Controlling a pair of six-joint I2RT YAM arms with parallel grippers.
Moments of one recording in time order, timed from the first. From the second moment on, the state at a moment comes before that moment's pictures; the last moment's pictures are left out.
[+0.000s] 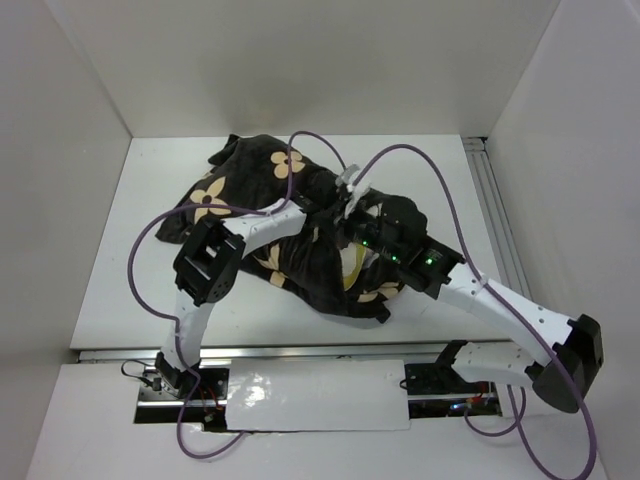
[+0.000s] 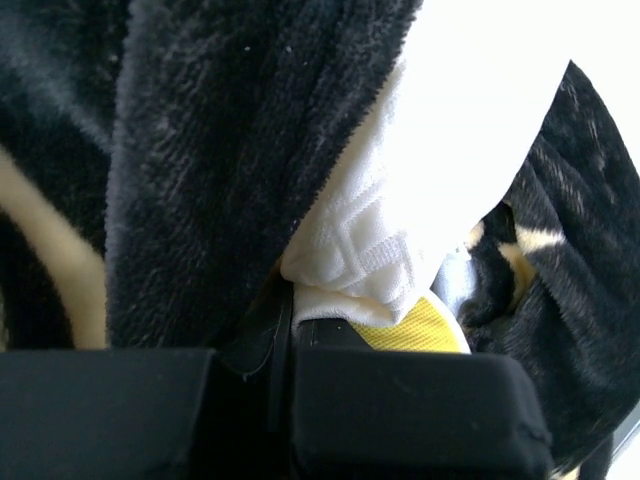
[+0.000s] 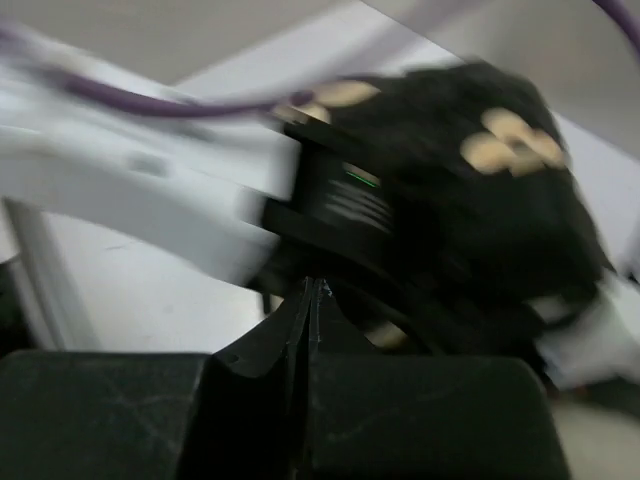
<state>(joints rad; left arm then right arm) -0.69 2.15 1.66 -0.36 0.25 -0.19 0.83 1.13 0.99 0.10 -0.16 -0.01</state>
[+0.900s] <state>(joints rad) -0.58 1.95 1.72 -0.71 0.12 -0.18 0.34 1.30 0.91 -0.18 0.01 0.44</state>
